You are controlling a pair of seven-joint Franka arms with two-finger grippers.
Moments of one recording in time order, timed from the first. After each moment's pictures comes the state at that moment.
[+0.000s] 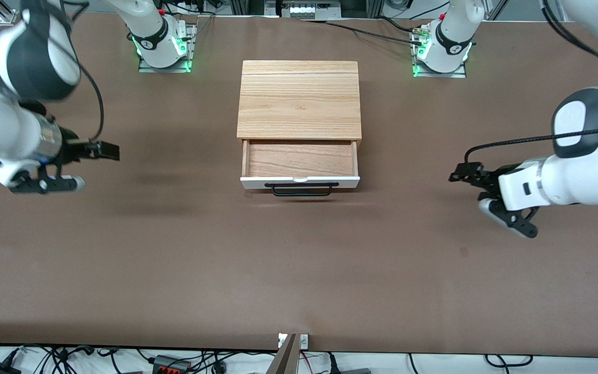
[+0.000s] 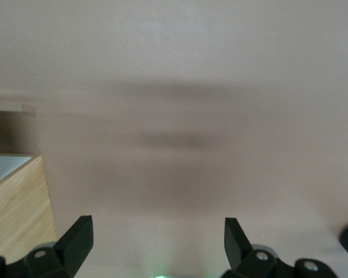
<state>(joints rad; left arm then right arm) 0.00 0.41 -0.07 -1.40 -0.24 1.58 0.40 0.30 0.21 -0.20 -1.52 0.03 1.51 0.08</state>
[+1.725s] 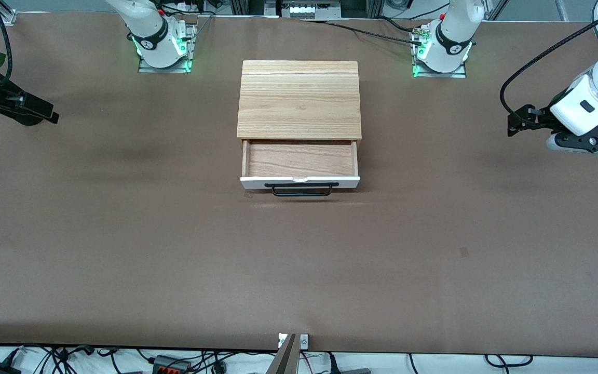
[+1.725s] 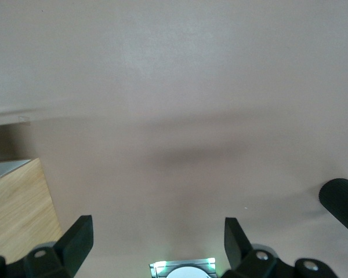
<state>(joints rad) 0.04 -0.04 -0.07 -1.79 0.01 1.66 0.07 -0.04 -0.01 -0.02 -1.65 0.02 1.51 0.07</state>
